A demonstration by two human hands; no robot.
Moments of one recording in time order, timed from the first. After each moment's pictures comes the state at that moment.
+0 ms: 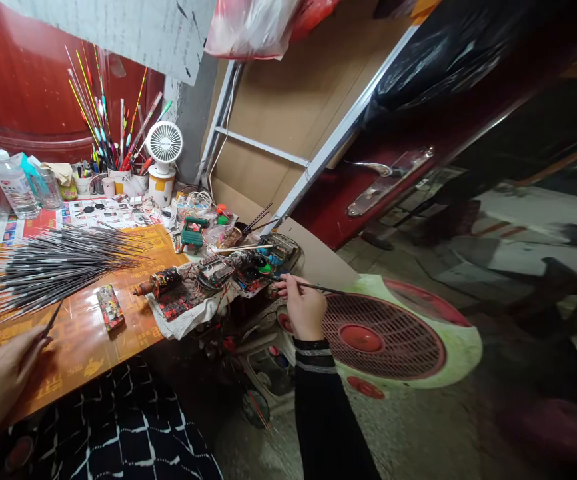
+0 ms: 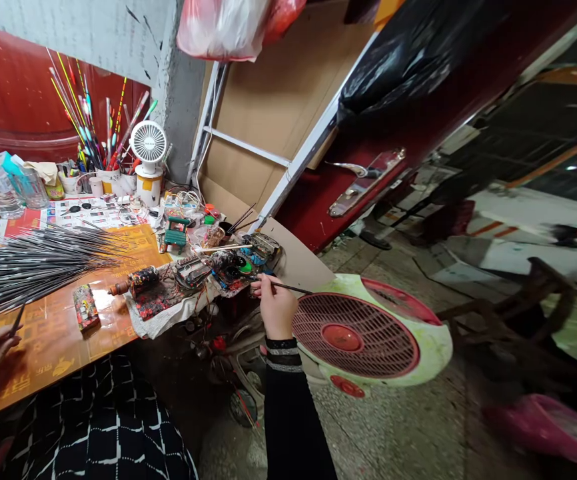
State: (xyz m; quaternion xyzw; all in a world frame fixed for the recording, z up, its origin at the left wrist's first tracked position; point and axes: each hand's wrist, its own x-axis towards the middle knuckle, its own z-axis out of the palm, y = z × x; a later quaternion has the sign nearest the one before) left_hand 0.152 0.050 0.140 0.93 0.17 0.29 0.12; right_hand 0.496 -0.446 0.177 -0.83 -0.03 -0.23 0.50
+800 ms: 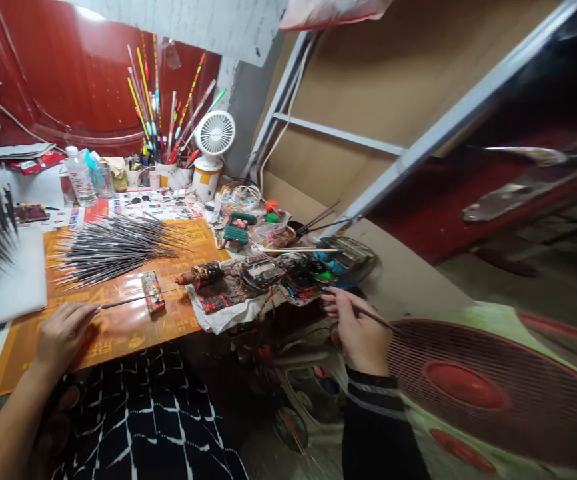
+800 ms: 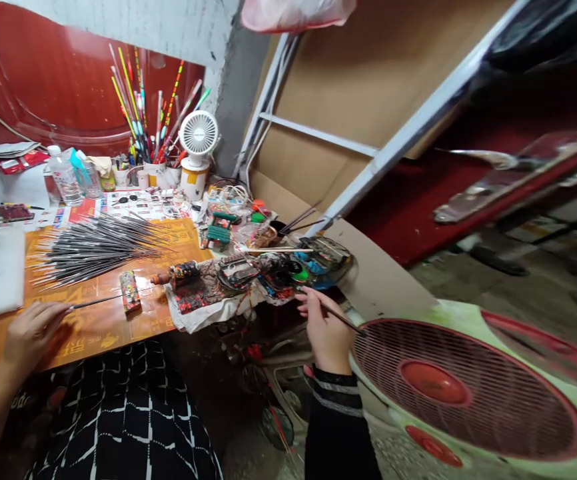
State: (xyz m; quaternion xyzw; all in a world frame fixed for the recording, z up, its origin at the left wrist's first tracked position) left_hand 0.140 0.033 0.161 0.94 0.09 0.31 0.04; right_hand 0.476 -0.437 0.162 -0.82 -0.08 -0.19 0.53
